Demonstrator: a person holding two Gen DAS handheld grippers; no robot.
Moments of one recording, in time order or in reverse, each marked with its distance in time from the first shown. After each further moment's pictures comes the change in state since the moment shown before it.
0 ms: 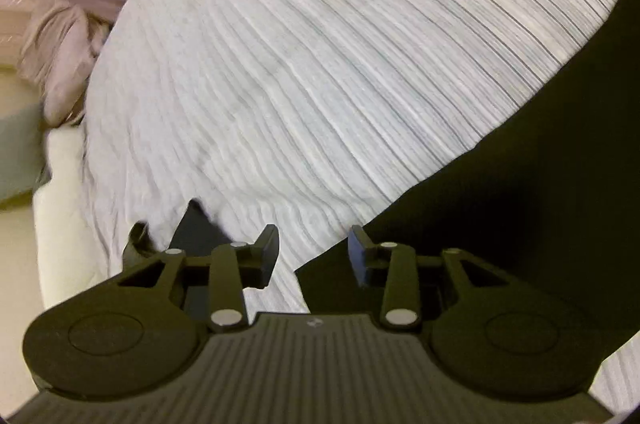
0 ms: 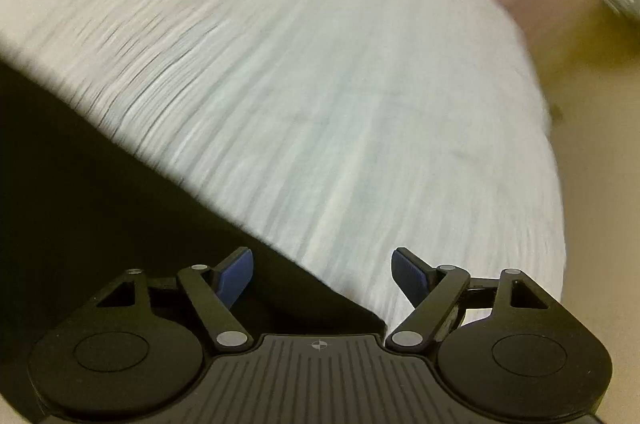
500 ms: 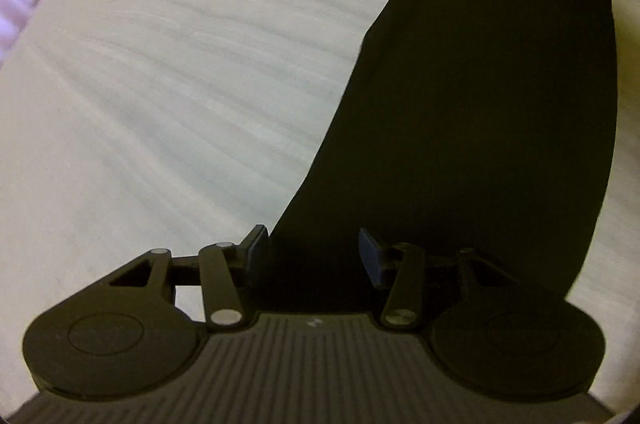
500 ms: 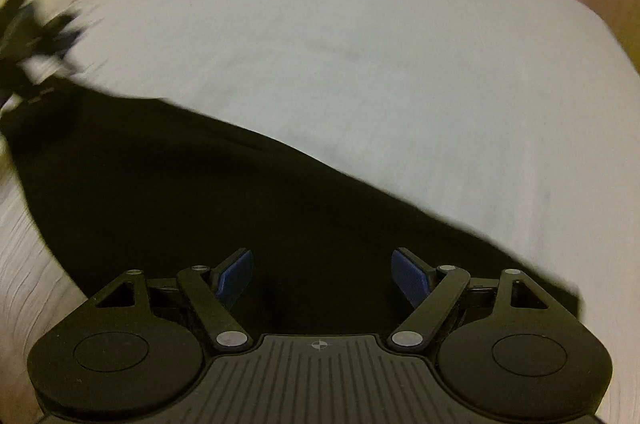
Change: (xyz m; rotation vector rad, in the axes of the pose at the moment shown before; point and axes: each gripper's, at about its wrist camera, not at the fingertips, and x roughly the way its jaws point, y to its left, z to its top) left arm -0.058 -0.124 0.067 0.287 -0.369 -0.507; right arm -0.052 0.088 -0.004 -0.032 -0.144 0.450
